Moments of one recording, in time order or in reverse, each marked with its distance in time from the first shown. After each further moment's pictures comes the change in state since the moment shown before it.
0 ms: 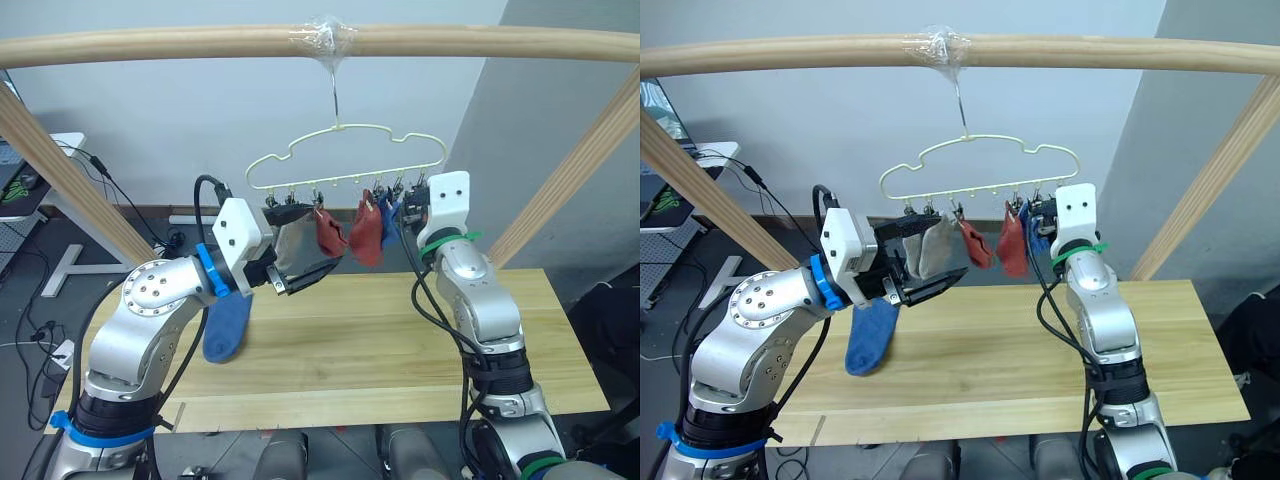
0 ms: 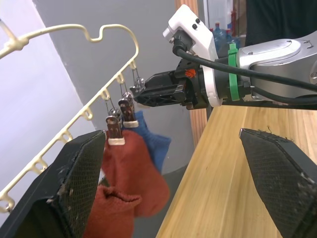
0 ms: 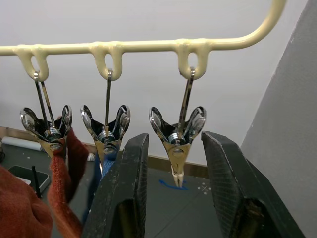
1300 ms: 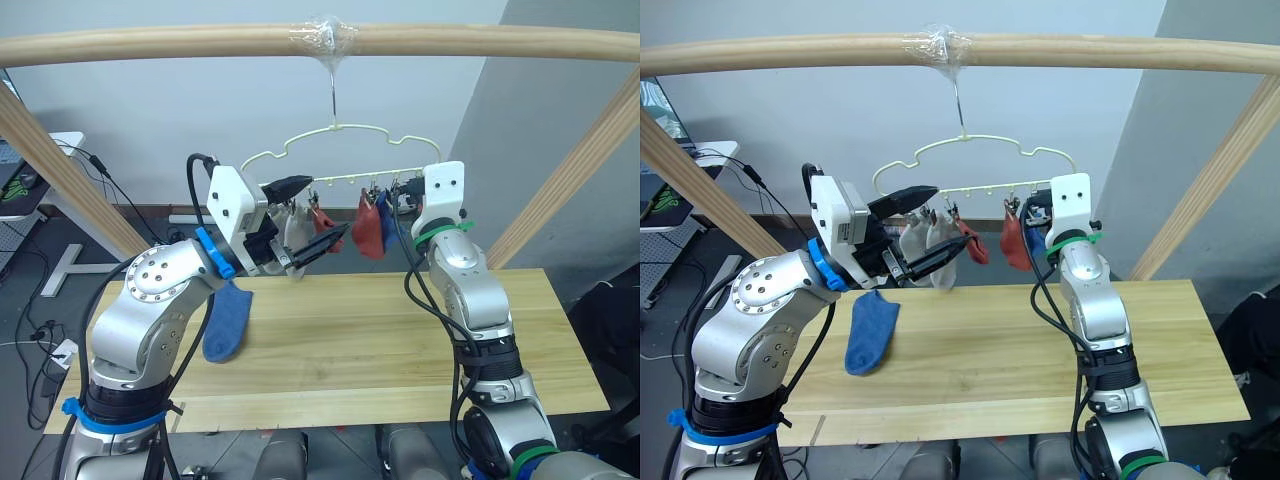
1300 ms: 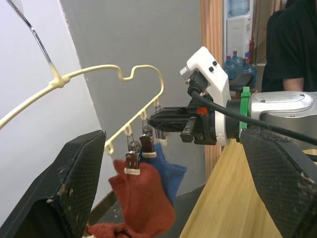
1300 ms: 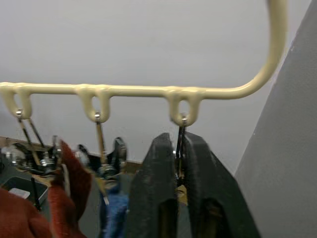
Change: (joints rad) left arm -0.084 -0.054 0.027 -0.022 -0.082 0.088 0.118; right arm -0.054 0.028 -0.021 0.083 -0.018 -0.066 0.005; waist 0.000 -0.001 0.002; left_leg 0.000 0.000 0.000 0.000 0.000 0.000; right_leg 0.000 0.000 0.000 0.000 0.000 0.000
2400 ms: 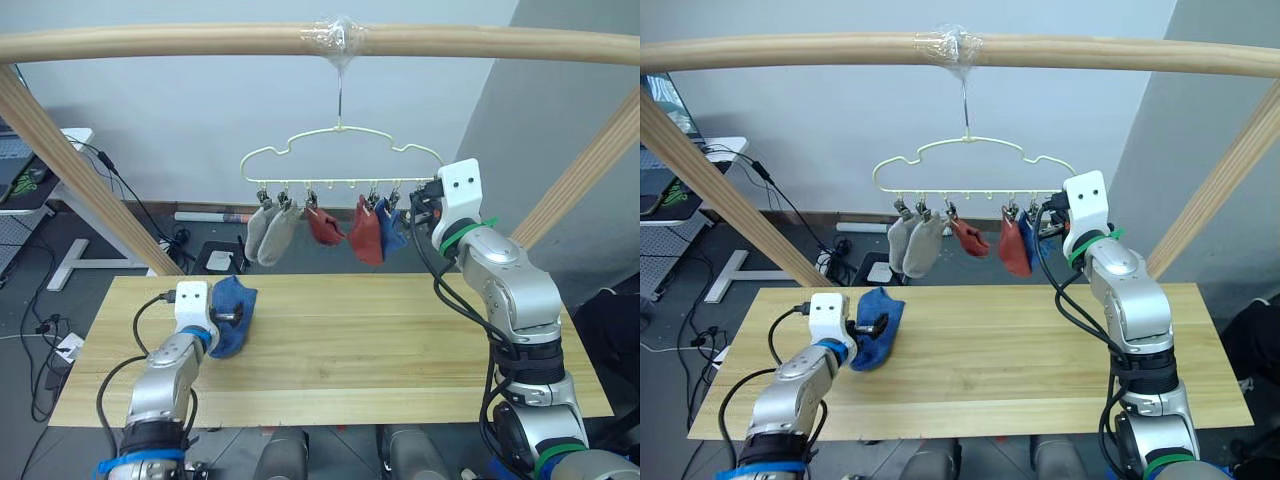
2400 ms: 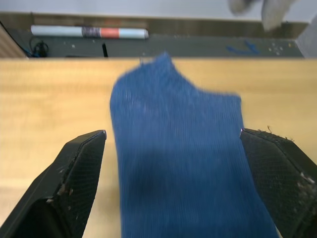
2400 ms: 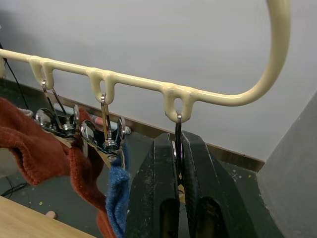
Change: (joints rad) left arm 0.209 -0.199 0.140 0.813 0.356 -0.156 0.454; right arm 0.006 -0.160 -0.035 -0.189 0.153 0.328 0.216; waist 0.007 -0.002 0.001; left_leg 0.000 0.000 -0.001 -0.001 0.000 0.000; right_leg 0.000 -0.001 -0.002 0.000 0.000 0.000
